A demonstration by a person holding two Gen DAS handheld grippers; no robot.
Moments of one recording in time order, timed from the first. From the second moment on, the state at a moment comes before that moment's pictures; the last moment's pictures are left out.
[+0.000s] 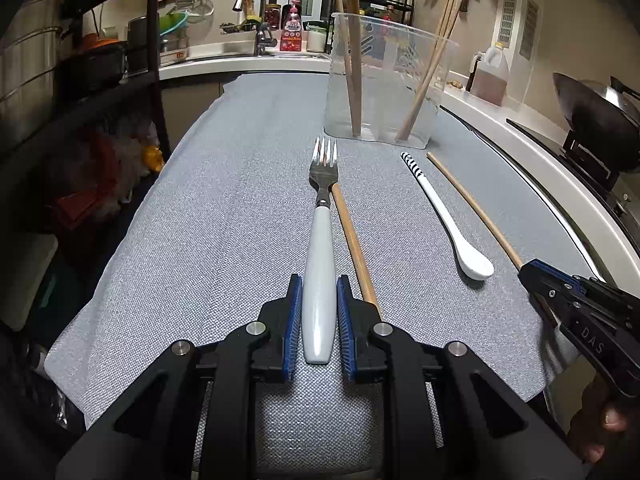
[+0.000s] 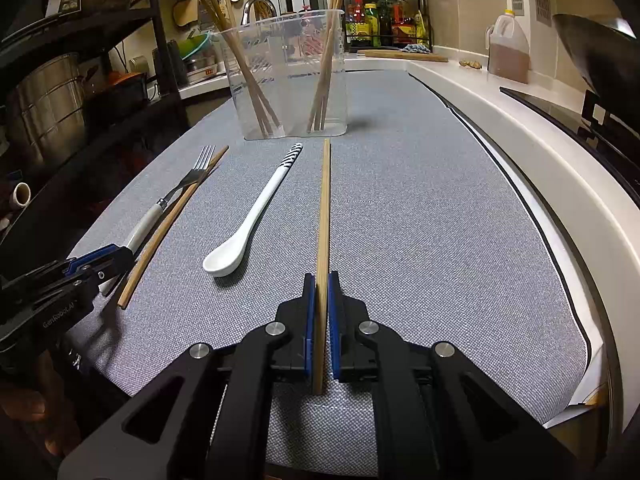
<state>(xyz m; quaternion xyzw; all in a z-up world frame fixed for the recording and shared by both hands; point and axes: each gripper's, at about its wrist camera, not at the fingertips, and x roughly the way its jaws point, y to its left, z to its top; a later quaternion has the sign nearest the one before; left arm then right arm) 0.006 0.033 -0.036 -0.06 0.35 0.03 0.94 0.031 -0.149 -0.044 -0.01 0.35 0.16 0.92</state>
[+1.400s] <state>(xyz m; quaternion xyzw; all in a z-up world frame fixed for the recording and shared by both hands) 0.004 0.024 -0.027 -0.03 0.34 0.05 0.94 0.025 -0.148 -0.031 -0.02 0.34 0.17 0.92</state>
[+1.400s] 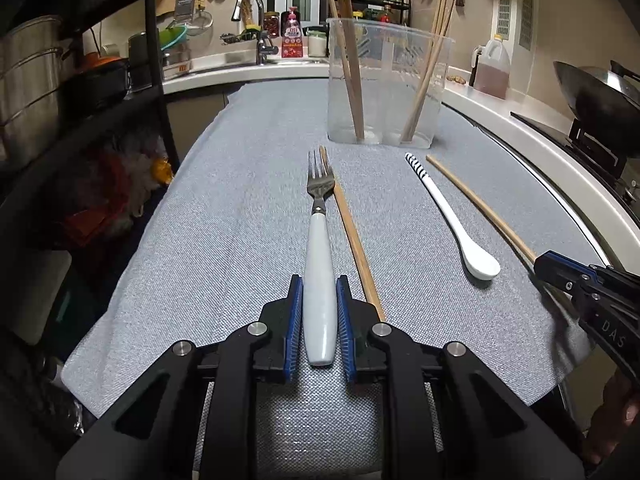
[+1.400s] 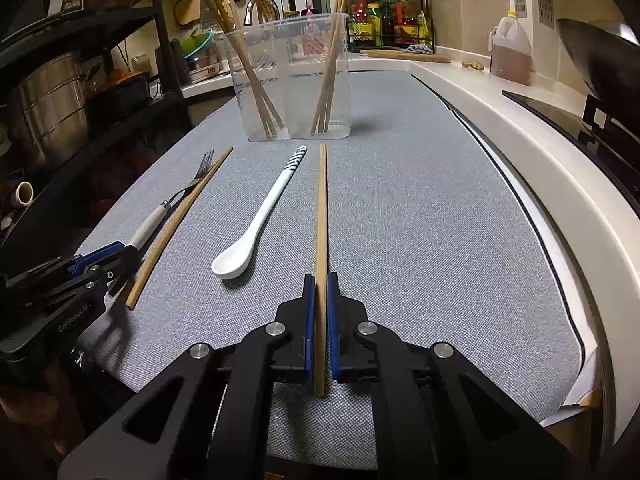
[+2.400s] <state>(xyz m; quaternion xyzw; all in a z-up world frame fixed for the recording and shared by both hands) -0.011 0.025 0.071 -0.03 0.21 0.03 0.98 0.009 -0.153 0.089 -0.02 0.24 0.18 0.95</state>
